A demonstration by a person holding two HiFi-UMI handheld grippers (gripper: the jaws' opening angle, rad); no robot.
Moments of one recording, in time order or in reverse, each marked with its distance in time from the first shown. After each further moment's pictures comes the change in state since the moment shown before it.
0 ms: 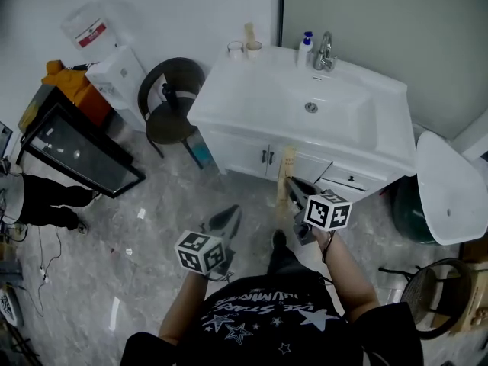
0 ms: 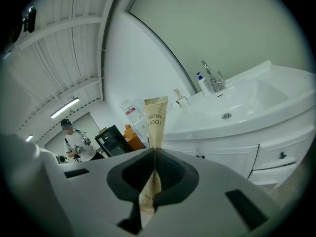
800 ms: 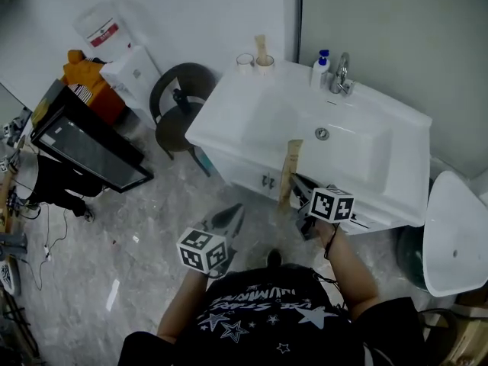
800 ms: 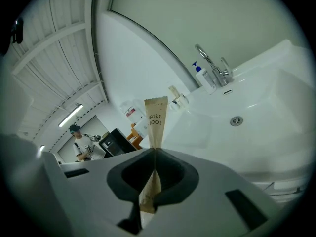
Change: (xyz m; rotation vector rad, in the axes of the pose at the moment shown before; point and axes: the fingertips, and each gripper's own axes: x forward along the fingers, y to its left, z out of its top) left arm 0.118 0.013 0.064 0.019 -0.010 0.129; right arm 0.082 -0.101 0.091 0.071 0.085 0.125
